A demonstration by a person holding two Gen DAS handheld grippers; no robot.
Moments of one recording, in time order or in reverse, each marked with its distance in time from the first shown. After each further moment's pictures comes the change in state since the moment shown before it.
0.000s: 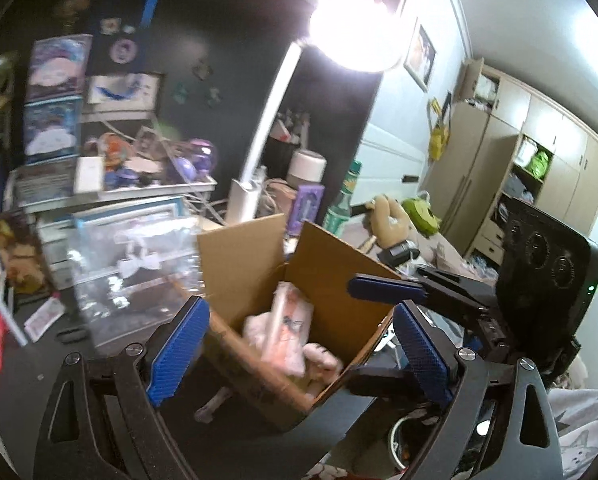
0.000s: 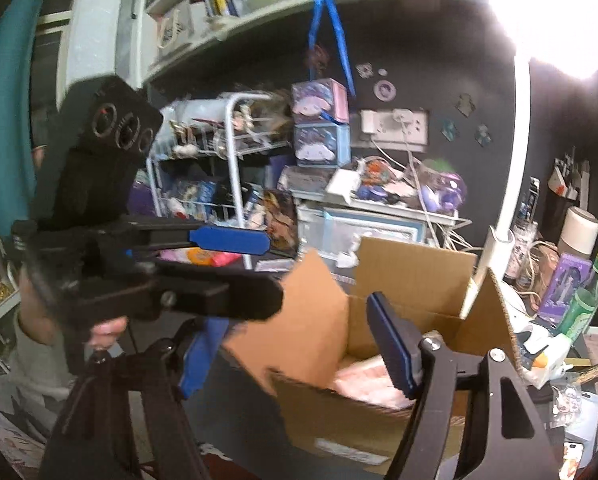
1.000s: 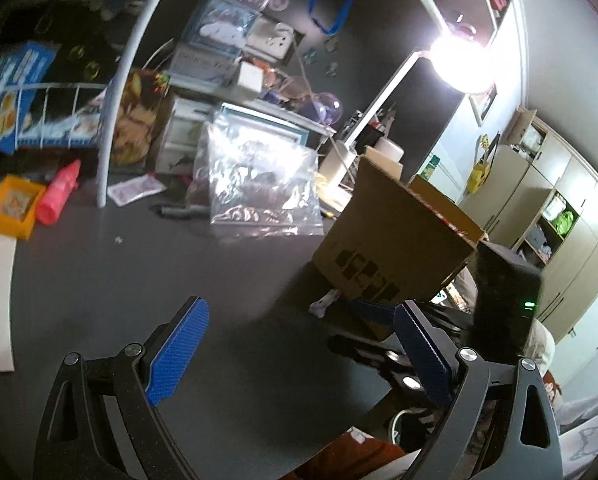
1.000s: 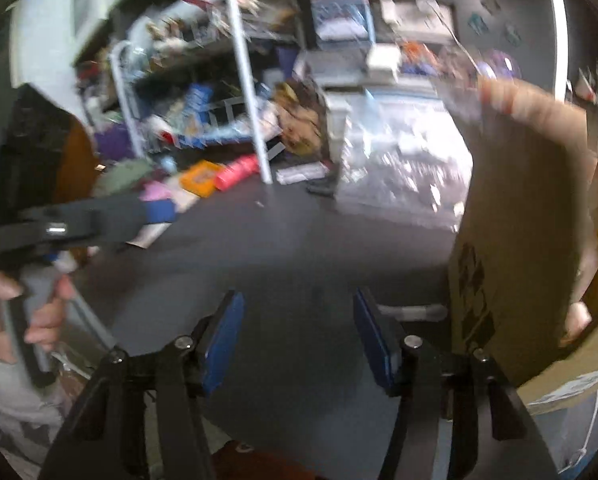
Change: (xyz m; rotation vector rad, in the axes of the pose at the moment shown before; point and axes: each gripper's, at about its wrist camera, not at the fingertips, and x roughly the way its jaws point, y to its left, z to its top) left arm -0.057 0.135 -0.123 -0.261 0.013 0.051; right arm 0.140 0.079 -0.084 0.148 0.252 -0.093
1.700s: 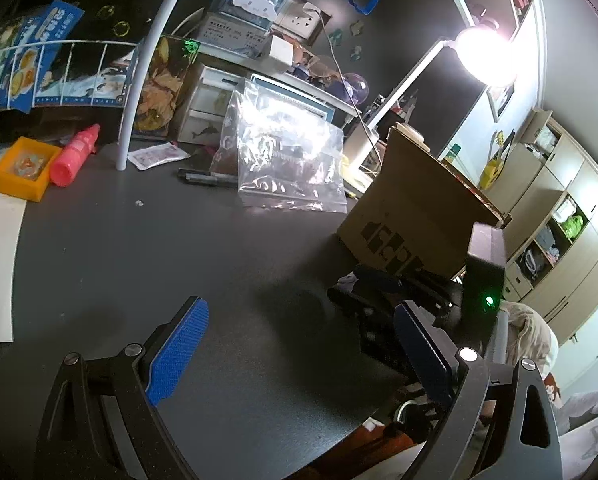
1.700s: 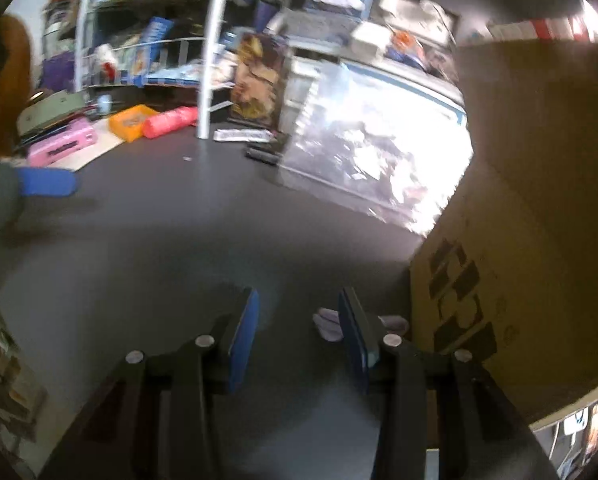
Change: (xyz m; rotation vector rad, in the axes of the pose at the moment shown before) left arm 0.007 0.022 -0.016 -0.040 0.053 0.036; right arm 0.052 -0.006 -0.005 -0.160 0.060 -0.300
